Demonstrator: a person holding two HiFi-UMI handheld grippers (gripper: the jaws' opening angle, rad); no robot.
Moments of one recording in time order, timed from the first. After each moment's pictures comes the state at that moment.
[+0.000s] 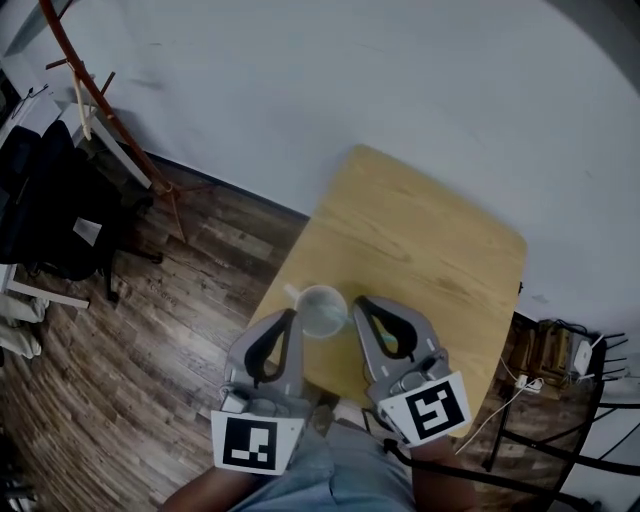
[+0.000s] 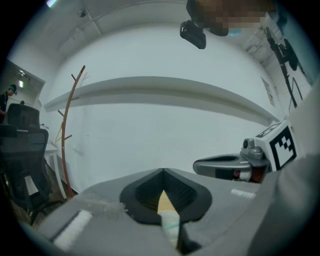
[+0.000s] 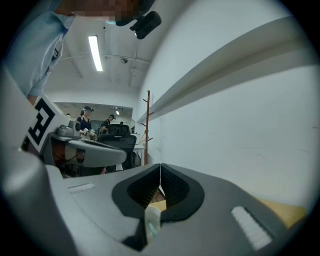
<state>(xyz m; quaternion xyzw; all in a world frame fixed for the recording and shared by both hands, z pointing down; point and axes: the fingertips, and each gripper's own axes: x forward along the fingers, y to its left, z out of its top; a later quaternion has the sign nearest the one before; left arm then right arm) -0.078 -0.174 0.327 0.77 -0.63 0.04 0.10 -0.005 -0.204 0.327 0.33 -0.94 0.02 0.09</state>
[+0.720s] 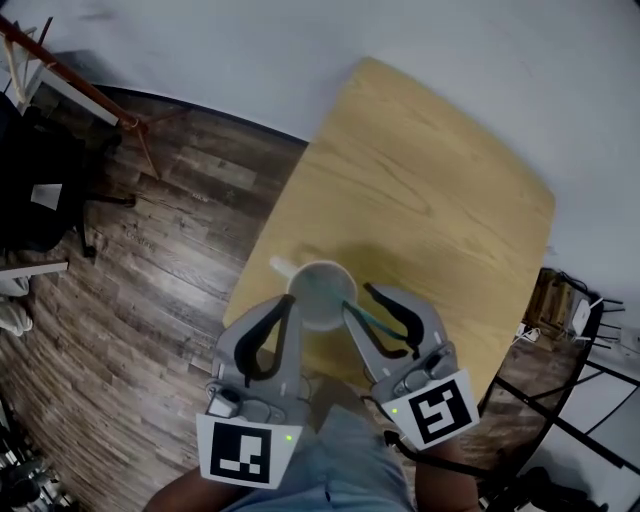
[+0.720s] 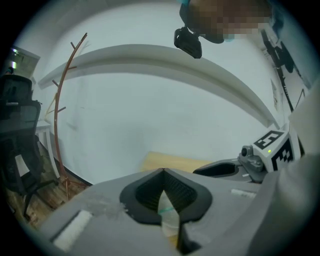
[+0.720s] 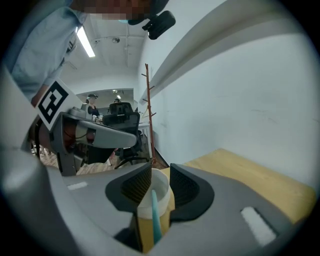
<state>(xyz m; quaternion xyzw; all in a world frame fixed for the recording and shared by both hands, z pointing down) -0.088 -0.206 0.419 0.78 -0.59 0.10 0.20 -0.020 -0.216 0.440 0.29 -0.93 0.10 0.20</state>
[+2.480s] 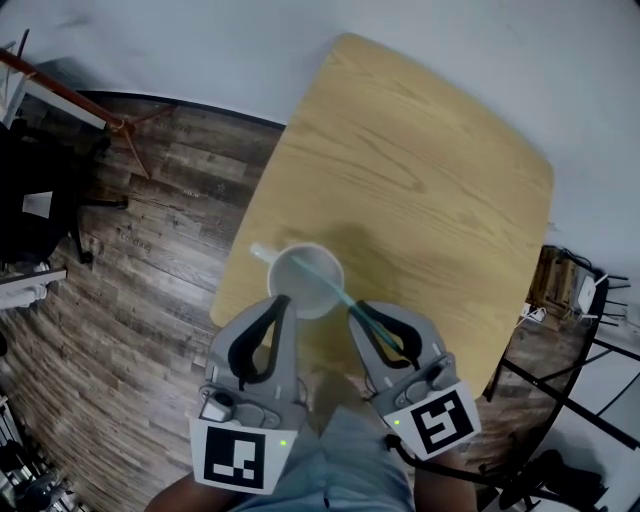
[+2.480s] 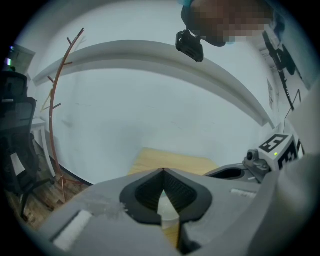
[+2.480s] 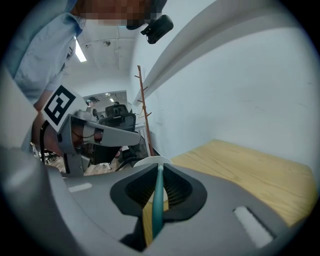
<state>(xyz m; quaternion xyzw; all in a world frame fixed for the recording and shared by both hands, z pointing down) -0.068 -0.191 0.434 0.79 -0.56 0.10 0.21 0.007 -0.183 0.458 0.32 -0.92 0.14 0.19</state>
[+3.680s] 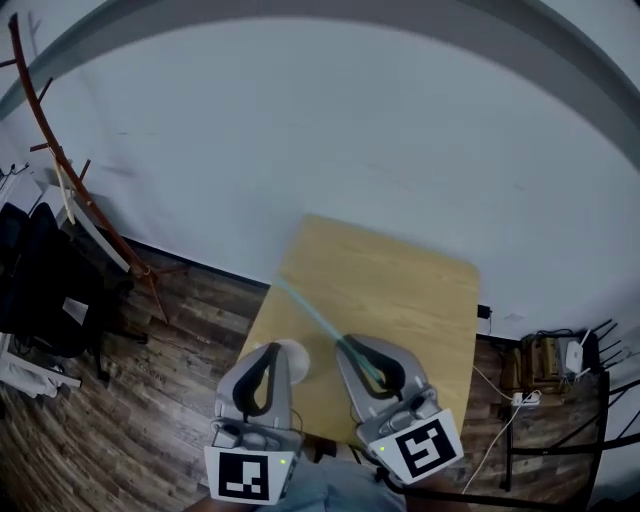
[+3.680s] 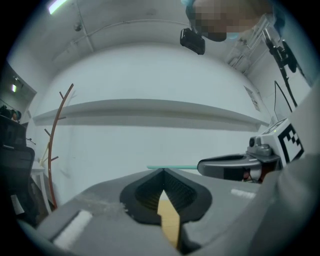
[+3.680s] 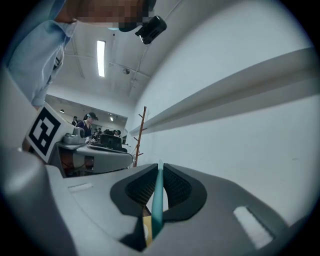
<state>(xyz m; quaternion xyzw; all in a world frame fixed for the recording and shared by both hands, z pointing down) -0.035 -0.171 0.250 0.80 -0.60 -0.01 0.00 0.041 -0.180 0.245 0.38 -0.92 -0.05 0.03</state>
